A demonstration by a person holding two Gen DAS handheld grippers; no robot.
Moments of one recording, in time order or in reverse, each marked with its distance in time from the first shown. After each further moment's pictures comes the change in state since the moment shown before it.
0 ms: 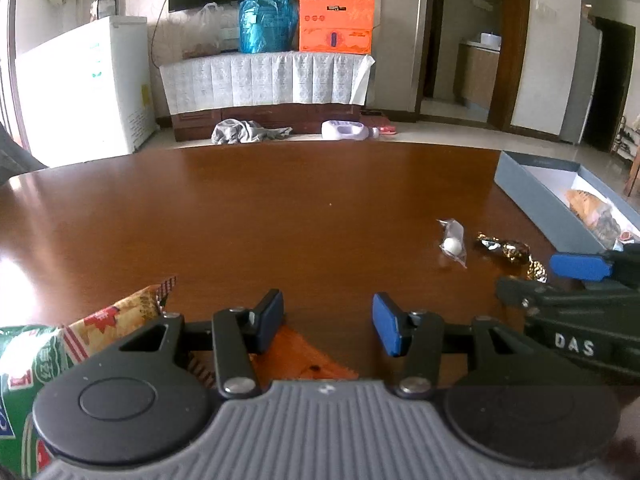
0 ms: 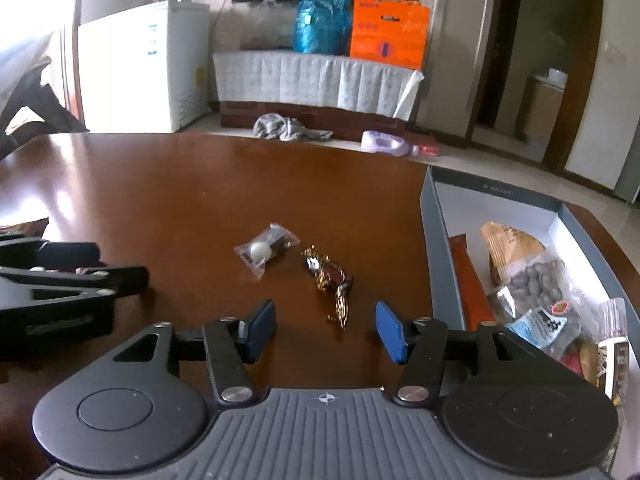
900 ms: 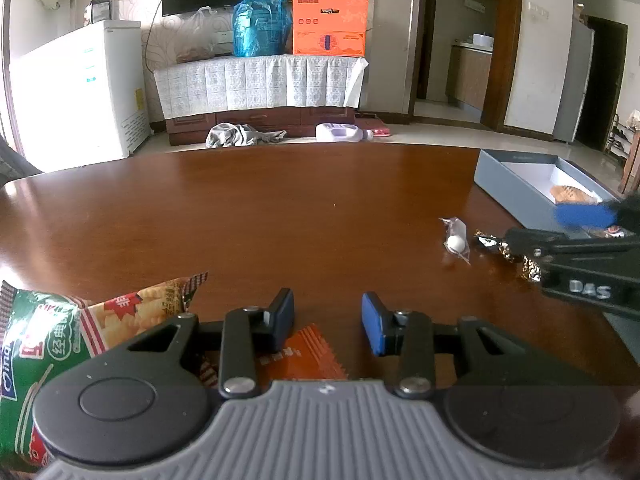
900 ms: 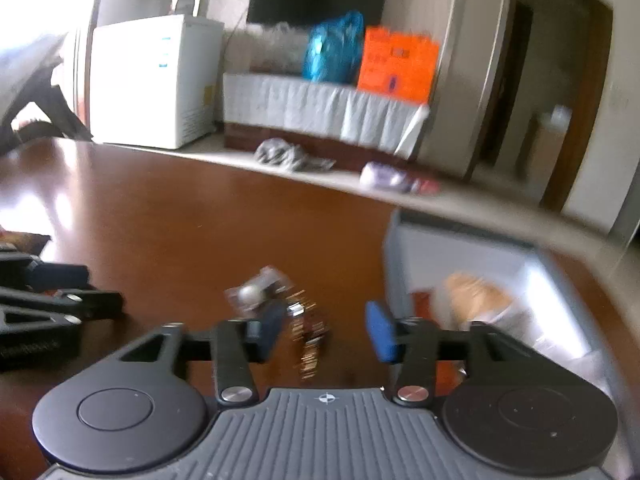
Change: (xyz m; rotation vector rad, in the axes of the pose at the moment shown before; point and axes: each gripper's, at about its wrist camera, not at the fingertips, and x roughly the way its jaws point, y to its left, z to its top) left arm 0.000 -0.001 -0.002 0.011 -0.011 -0.018; right arm -0.016 -0.010 0.010 -0.106 -0.124 -0.022
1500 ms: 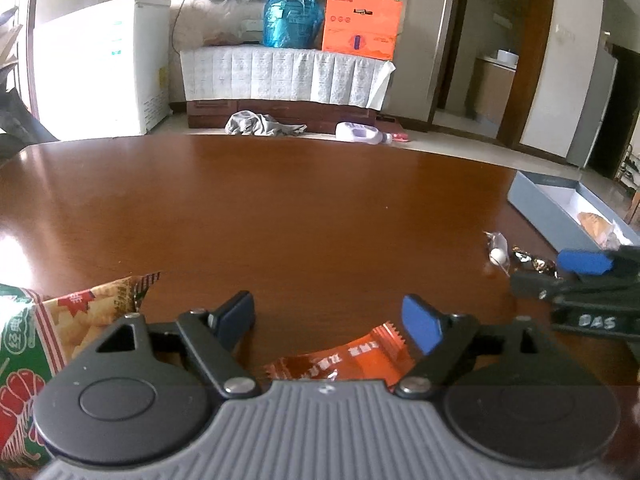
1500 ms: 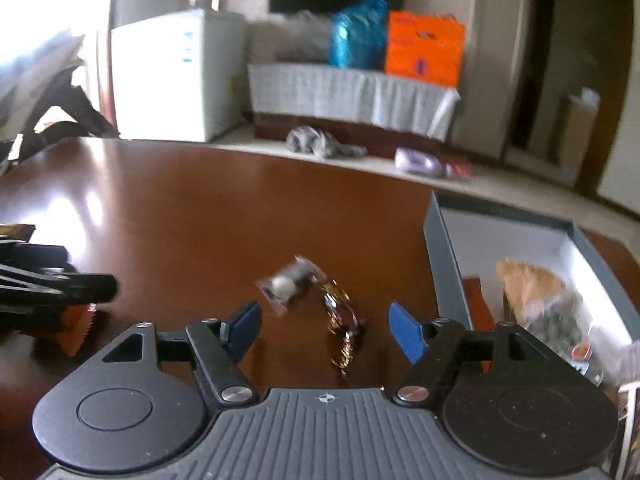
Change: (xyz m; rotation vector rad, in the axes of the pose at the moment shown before) left arm -0.007 0.049 -0.003 -0.108 0.007 0.007; right arm 0.033 0.000 -0.001 0.051 0.110 0.123
